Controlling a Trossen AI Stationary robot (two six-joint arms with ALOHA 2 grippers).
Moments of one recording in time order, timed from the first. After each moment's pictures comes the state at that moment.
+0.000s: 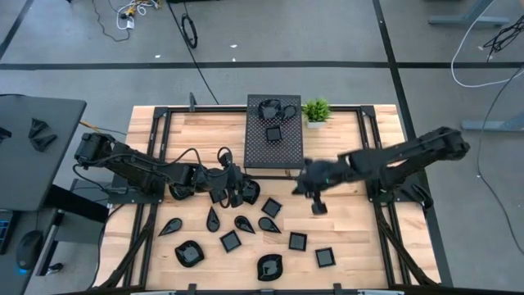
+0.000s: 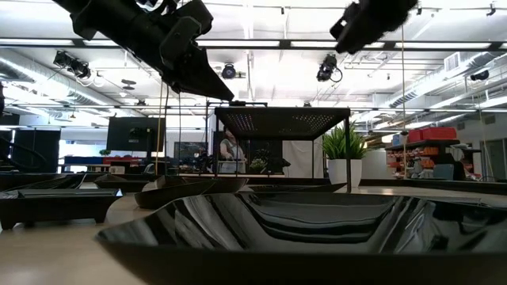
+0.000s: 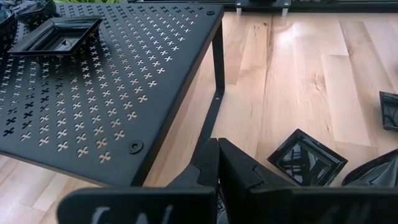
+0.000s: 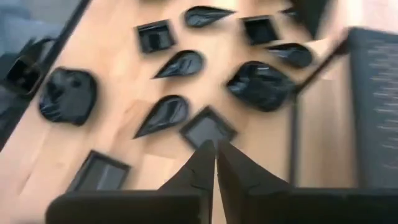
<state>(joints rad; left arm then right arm) -0.18 1.42 0.71 0.21 -0.45 -0.14 0.22 1.31 1.00 -0.48 0.00 -0.01</state>
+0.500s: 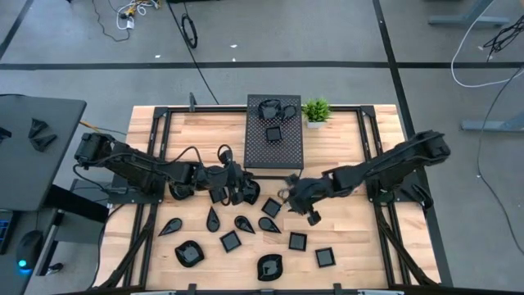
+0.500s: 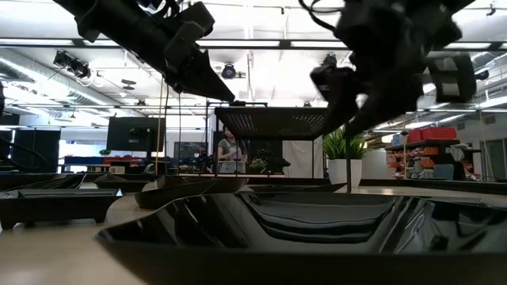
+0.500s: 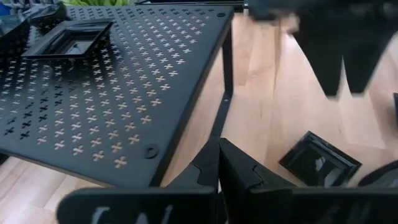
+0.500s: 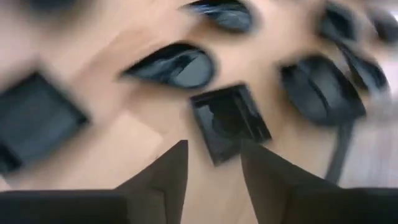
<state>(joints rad) -0.15 1.42 0.71 0.22 -0.45 -0.12 0.24 1.55 0.80 -0.10 -0.04 -0.45</state>
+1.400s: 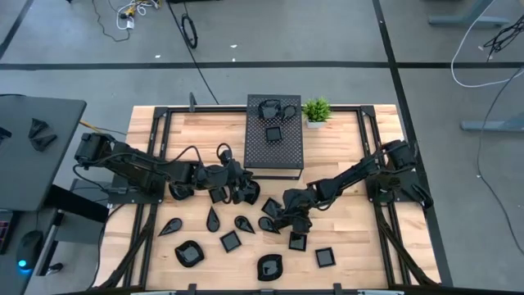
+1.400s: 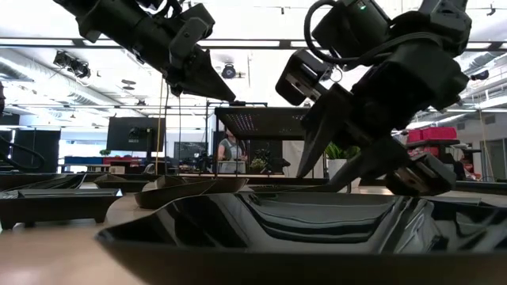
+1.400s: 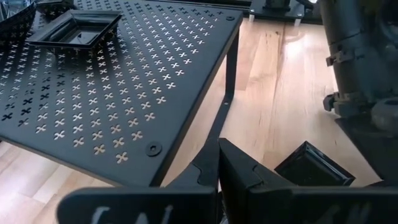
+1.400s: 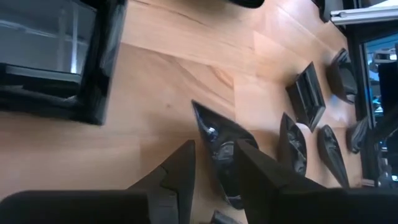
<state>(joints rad) -0.15 1.42 0.71 0.22 -0.45 -0.20 0.25 1.88 0.82 0.33 -0.30 -1.35</state>
